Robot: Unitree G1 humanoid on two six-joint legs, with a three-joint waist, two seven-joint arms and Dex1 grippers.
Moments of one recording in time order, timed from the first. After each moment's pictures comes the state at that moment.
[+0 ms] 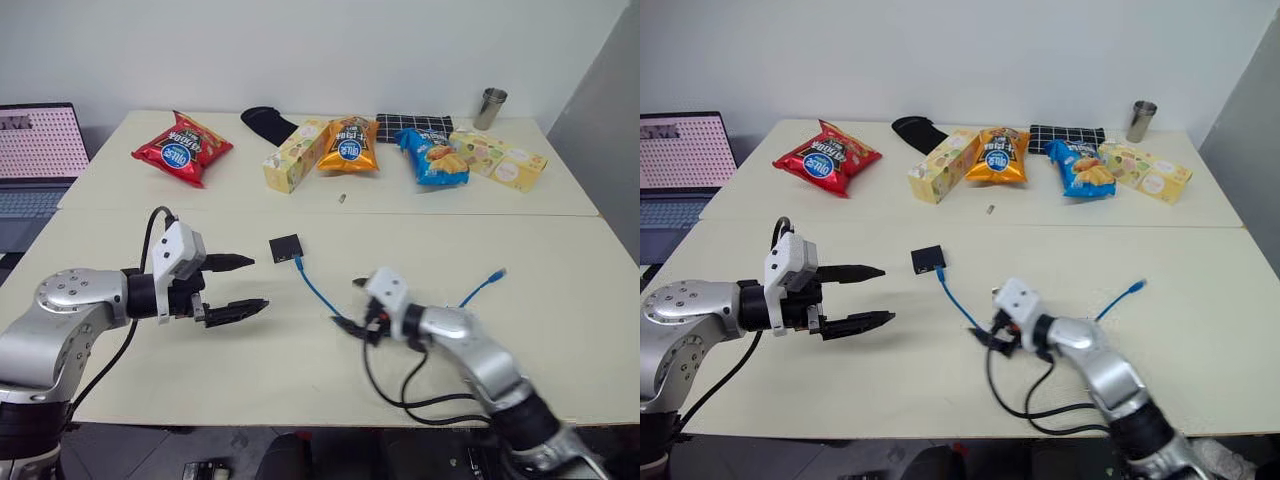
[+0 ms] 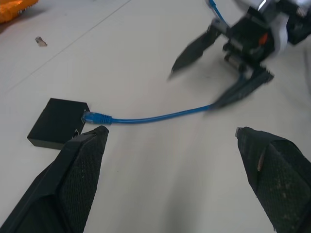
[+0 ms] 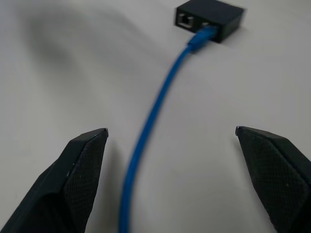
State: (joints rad) left arm -0.19 0.93 0.19 -0.27 -0.55 0.56 -1.14; right arm -0.34 -0.29 0.45 -0.11 0.09 0.45 0.58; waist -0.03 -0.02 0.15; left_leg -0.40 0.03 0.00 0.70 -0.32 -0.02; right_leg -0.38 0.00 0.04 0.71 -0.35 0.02
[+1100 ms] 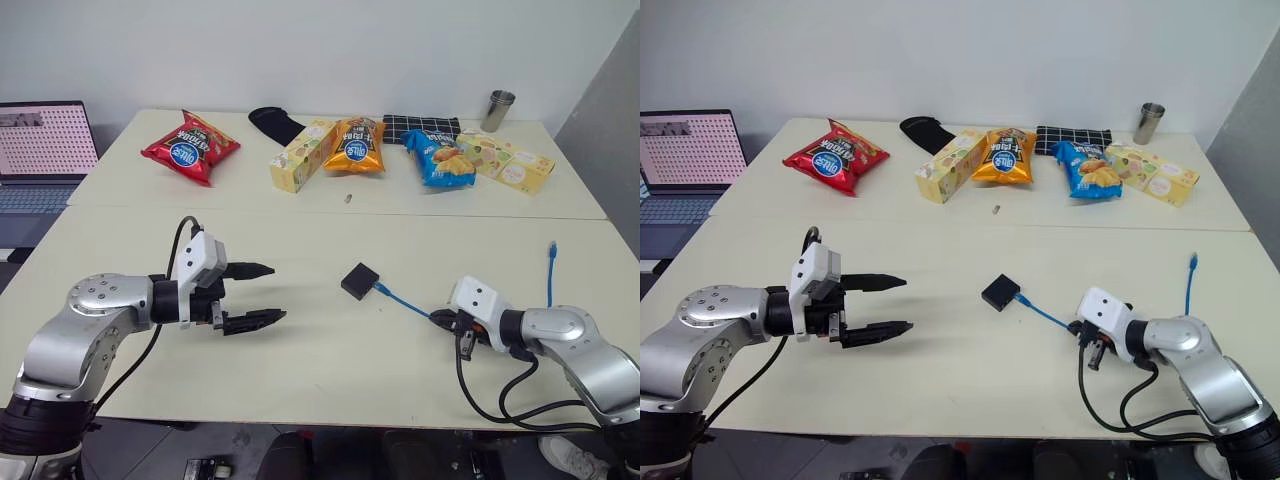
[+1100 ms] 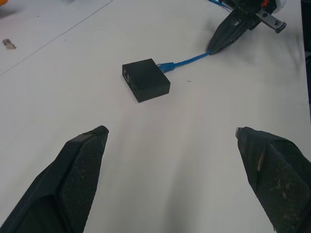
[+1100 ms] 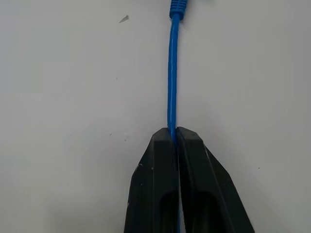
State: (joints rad) left arm -0.21 0.87 0.10 -0.27 -0.55 0.54 -1.15; right arm -0.14 -0.81 0.16 -0.37 0.14 0.58 0.84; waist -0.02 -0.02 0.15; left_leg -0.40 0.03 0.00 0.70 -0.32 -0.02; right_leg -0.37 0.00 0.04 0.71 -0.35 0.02
